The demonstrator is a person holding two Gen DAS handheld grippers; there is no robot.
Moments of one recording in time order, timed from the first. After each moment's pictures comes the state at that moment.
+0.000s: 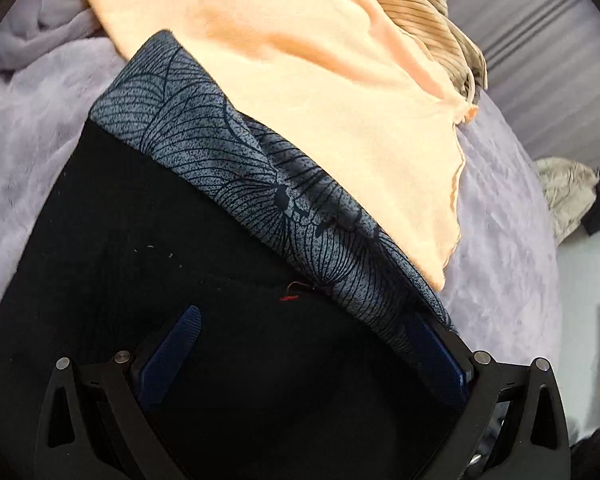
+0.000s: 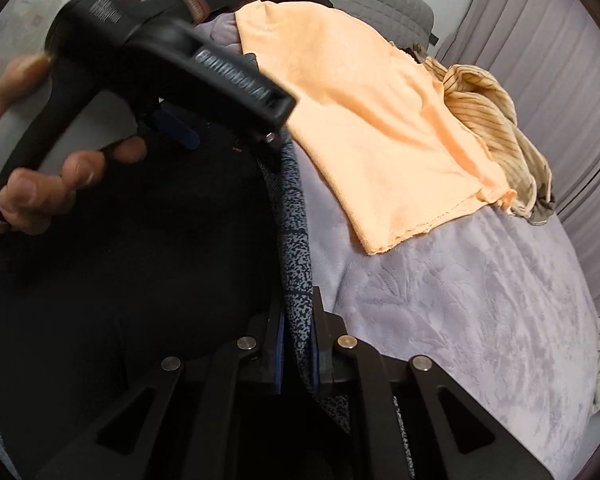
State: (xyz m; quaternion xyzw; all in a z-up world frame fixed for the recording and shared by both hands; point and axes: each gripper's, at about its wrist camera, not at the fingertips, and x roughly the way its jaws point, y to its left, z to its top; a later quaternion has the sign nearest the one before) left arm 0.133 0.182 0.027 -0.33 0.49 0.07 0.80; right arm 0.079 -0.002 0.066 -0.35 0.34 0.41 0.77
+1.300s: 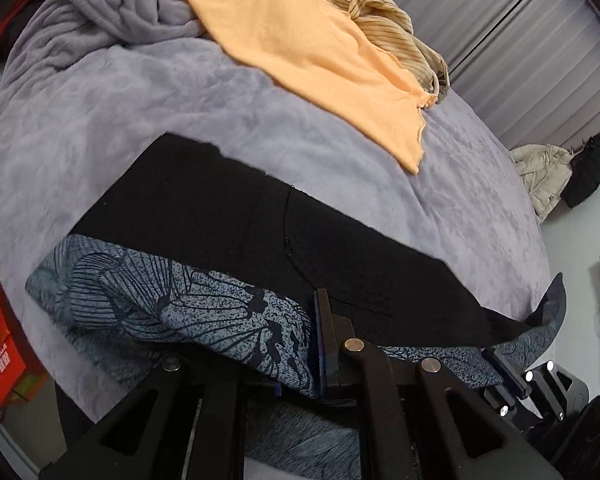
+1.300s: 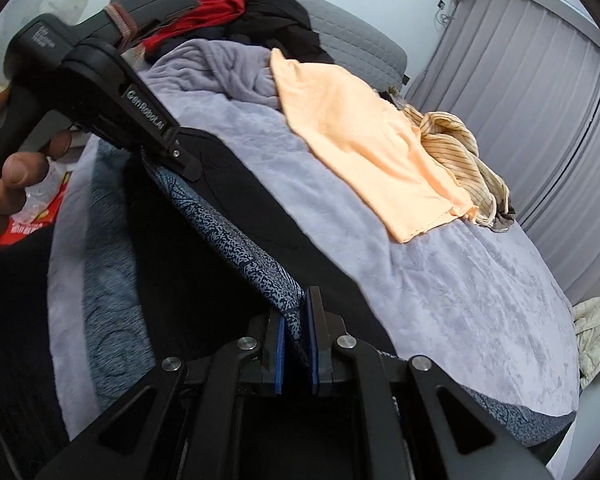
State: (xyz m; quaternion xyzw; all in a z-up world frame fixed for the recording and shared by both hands) left arm -0.093 0.177 0.059 -0.29 0.46 0.06 0.84; right arm -0.093 -0.056 0.122 -0.33 0.27 0.39 0.81
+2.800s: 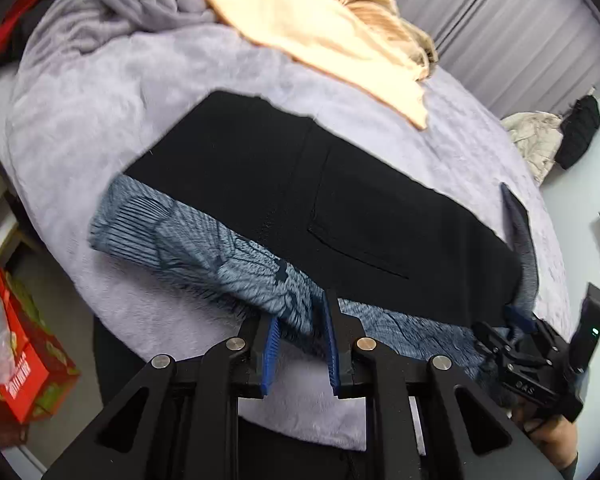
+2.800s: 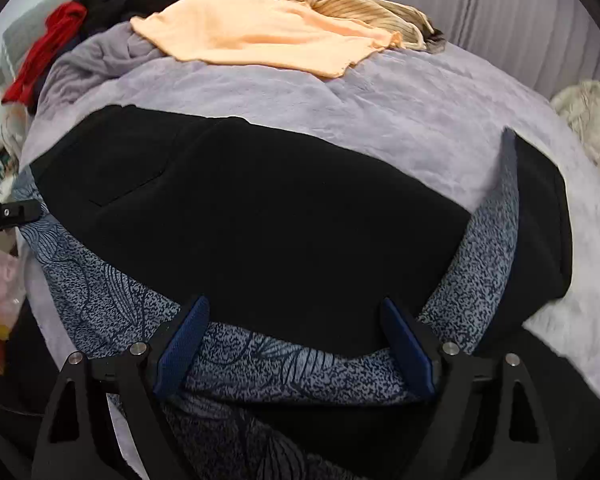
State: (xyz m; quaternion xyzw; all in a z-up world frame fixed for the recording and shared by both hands) left arm -0.165 0.196 0.042 -0.24 0.46 0.03 0.86; right arm -0.085 -0.128 0.061 -0.11 0.48 0.23 0.84
